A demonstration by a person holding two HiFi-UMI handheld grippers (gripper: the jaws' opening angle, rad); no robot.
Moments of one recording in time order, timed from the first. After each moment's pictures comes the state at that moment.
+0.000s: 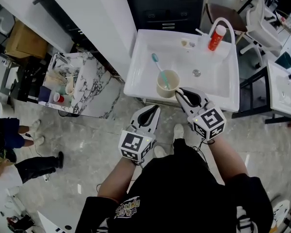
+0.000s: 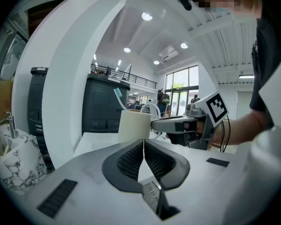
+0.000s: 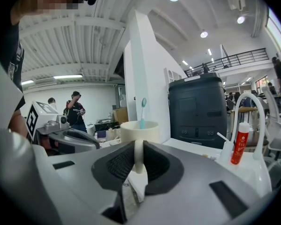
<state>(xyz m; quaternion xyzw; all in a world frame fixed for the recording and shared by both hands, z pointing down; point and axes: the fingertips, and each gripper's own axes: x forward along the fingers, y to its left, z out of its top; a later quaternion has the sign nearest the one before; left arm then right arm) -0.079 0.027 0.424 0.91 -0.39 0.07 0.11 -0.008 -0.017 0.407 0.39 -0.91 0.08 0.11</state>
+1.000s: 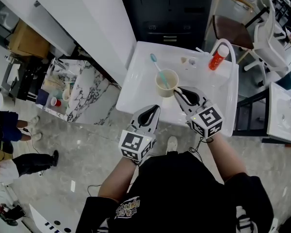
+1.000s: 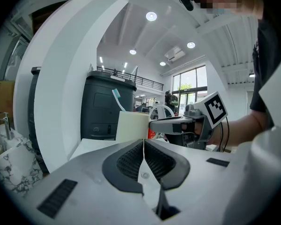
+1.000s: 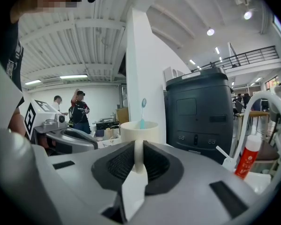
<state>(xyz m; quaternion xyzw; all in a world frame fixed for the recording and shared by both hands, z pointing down) -0.025 -0.072 0.421 0.89 -0.43 0.06 0.11 0.039 -0.126 0.405 0.35 -0.93 0.07 0.11</state>
